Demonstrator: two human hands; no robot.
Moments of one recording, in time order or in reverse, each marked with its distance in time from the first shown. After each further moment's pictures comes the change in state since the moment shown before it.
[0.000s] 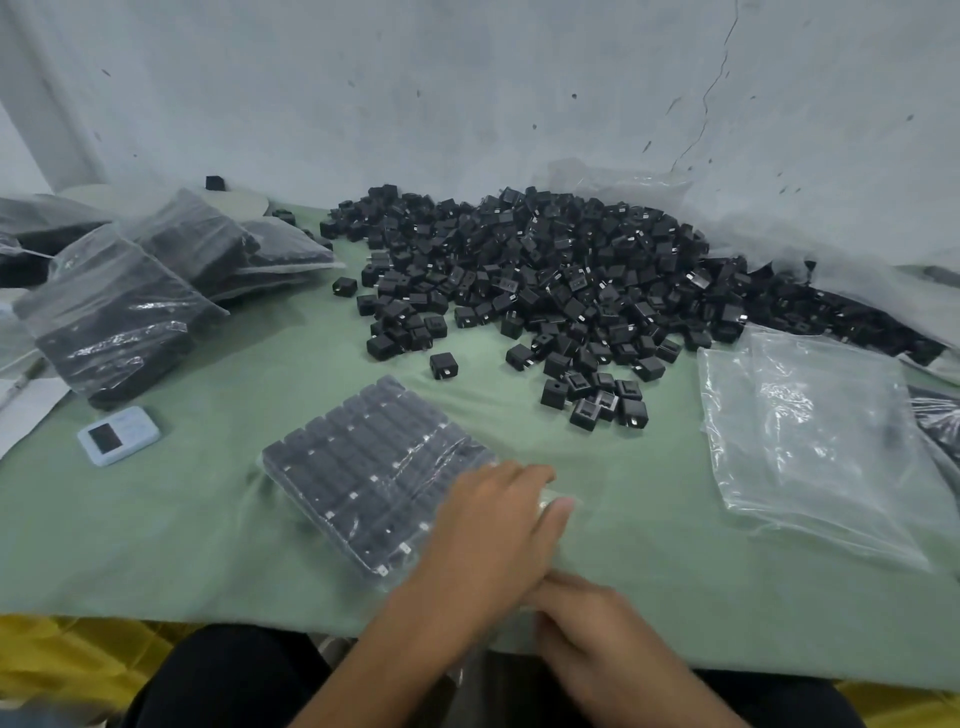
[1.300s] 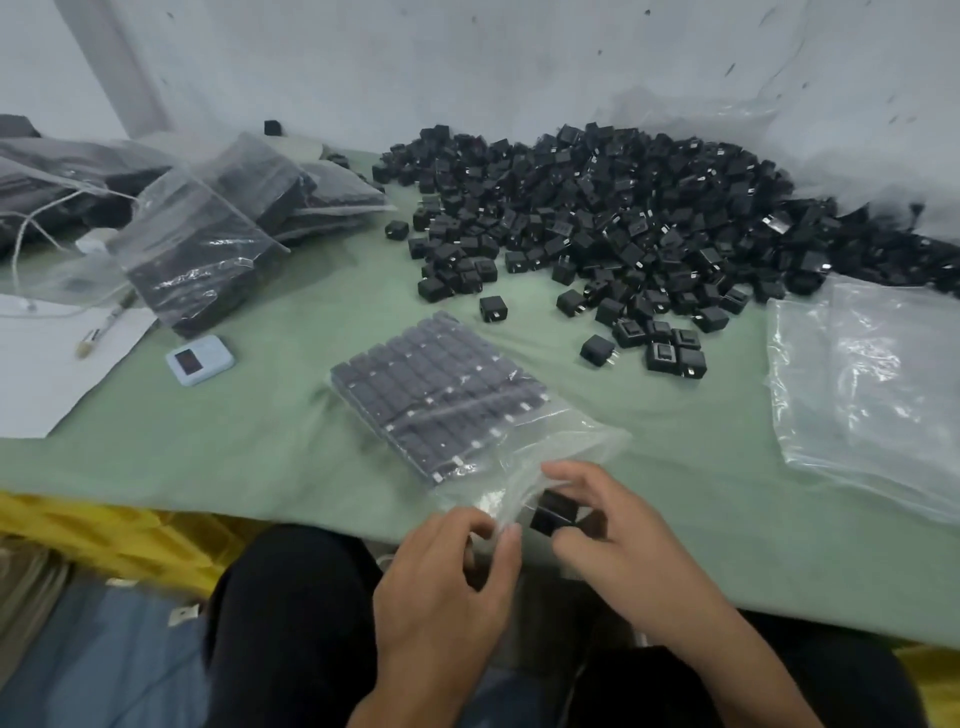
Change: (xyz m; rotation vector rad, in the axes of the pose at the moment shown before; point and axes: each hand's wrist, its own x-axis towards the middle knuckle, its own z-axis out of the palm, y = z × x) left_hand -0.117 -0.016 0.020 -0.146 0.399 -0.413; right_hand 0.004 -0.013 0.000 0.355 0.059 0.219
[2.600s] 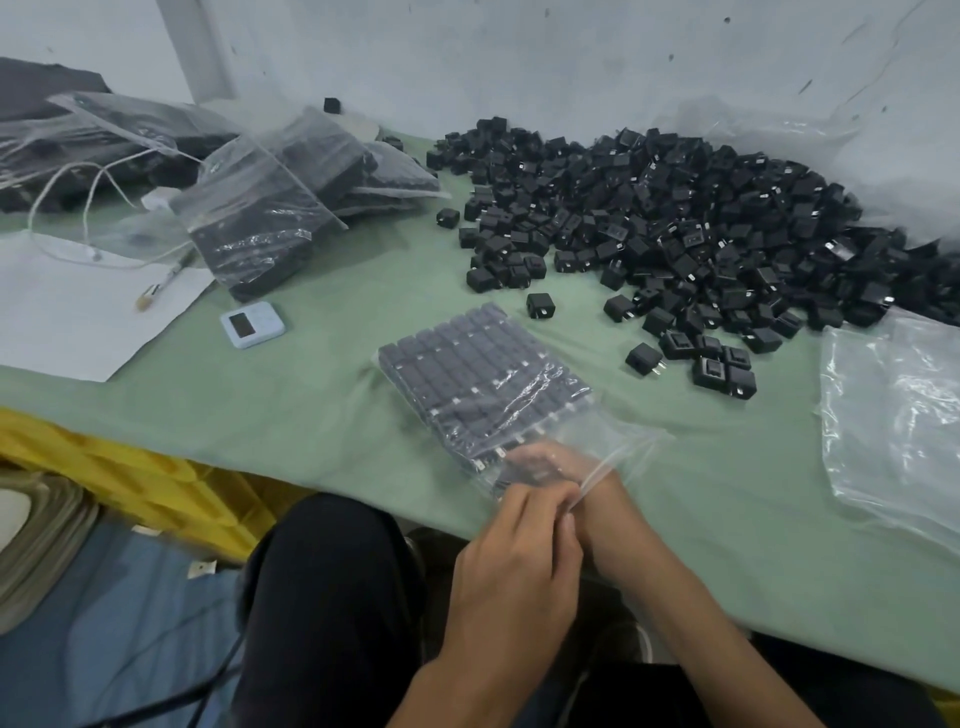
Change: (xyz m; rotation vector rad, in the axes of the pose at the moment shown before) left_hand 0.003 0.020 0.005 -0.146 -0.016 0.172; right_hand 0.076 0.006 0.043 0.102 -0.185 -0.102
